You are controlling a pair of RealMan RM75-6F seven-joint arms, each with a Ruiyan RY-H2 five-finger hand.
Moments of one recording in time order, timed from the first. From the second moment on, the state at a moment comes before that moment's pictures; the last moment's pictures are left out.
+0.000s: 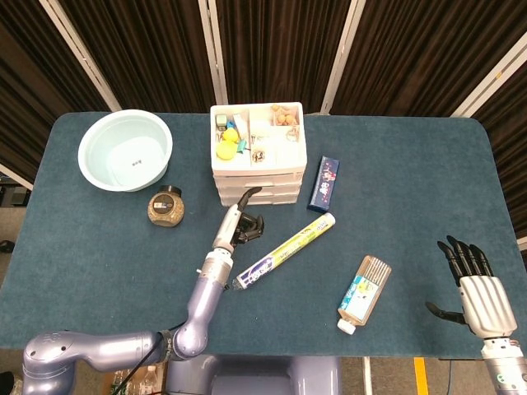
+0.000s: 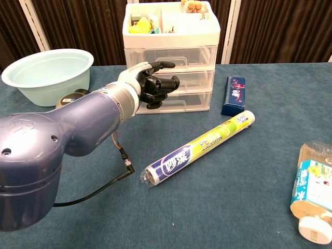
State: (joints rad) left arm -0.88 -2.02 -0.55 -1.46 0.69 1.09 -0.09; right arm 0.09 -1.06 0.02 -1.71 -1.55 1.44 0.02
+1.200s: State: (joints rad) left arm -0.96 -2.10 -0.64 -1.27 0.70 1.01 -0.09; right arm 0.09 -1.04 0.03 -1.72 -1.53 1.43 0.05
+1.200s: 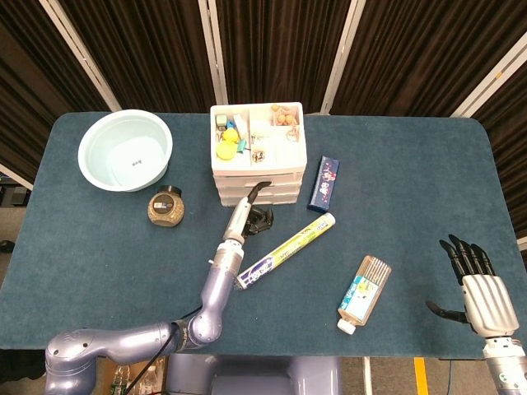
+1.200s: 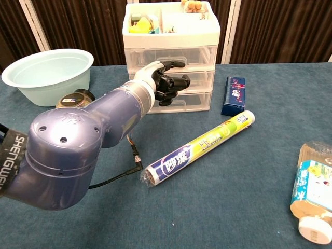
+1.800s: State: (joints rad) left arm -0.97 -2.10 -0.61 -1.32 0.70 0.99 -0.05; right arm 0.09 -1.04 0.02 -1.73 -1.54 1.44 0.05
